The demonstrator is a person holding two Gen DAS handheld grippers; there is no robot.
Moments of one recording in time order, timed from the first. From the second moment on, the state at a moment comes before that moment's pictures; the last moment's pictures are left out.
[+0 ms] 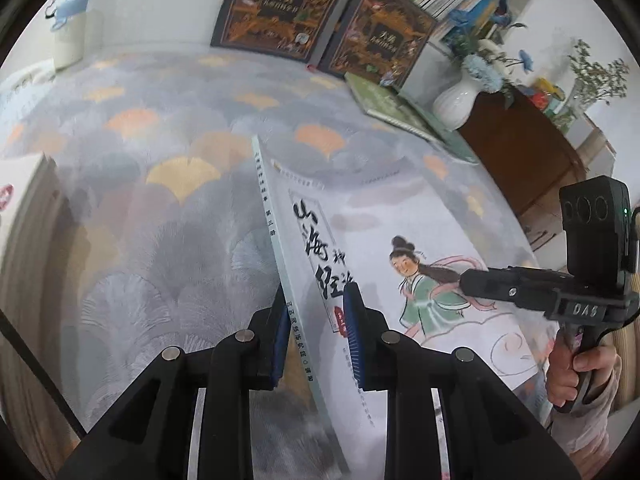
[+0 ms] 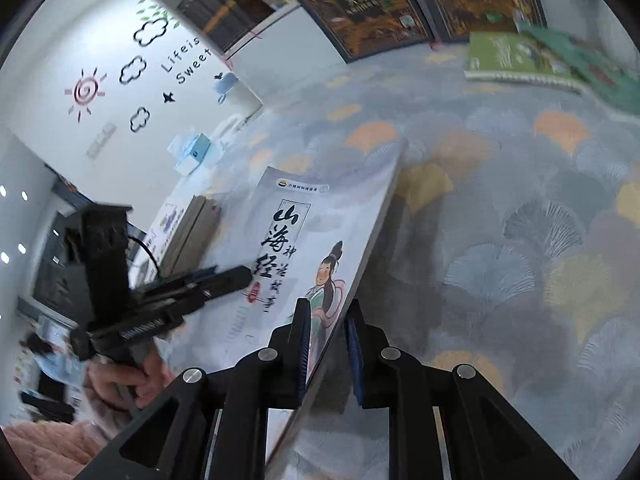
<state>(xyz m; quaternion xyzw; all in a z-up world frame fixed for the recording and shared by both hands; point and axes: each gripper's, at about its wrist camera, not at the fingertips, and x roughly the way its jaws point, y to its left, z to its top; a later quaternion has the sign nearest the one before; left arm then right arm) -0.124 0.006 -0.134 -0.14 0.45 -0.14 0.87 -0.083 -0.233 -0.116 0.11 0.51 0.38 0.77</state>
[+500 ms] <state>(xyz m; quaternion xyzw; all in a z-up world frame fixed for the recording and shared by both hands) -0.157 0.046 -0.070 -0.13 0.39 -0.15 0.90 -0.123 -0.190 -0.060 0.08 0.48 0.41 0.77</state>
